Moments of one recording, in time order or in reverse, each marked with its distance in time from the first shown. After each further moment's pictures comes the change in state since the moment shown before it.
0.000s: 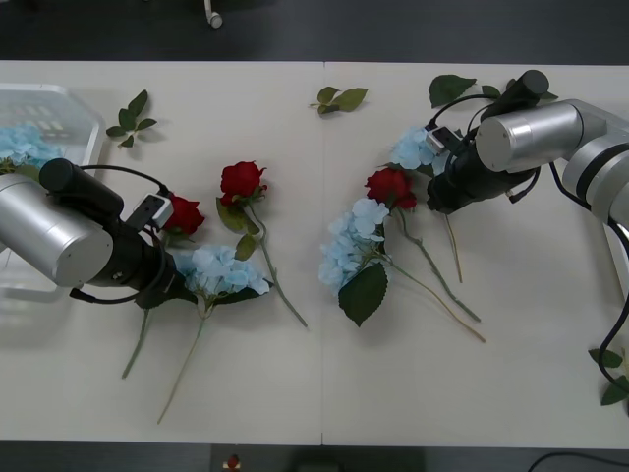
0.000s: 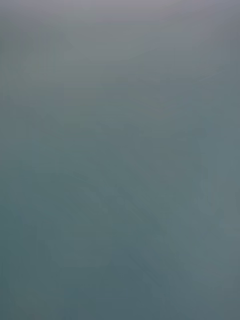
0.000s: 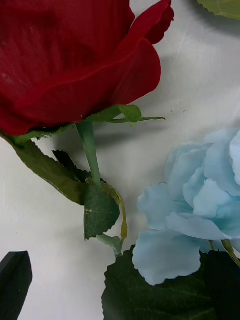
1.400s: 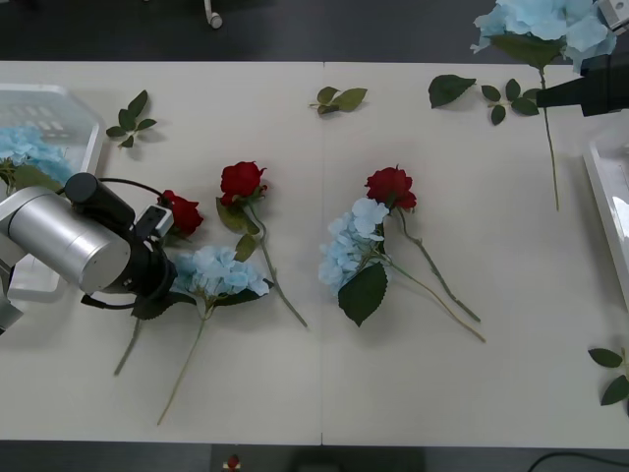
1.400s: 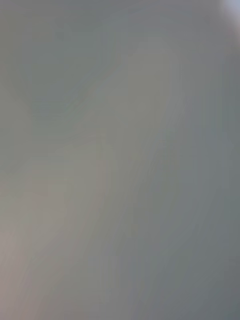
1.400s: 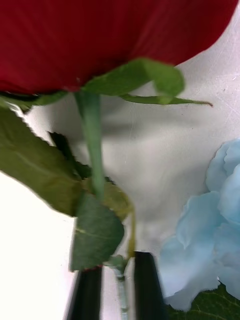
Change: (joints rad) right arm -0.002 -0.507 -0.106 -0.057 -1.164 0.240 0.619; left arm -0.016 -0.056 -0.032 0.113 -0.077 -0.010 0.018
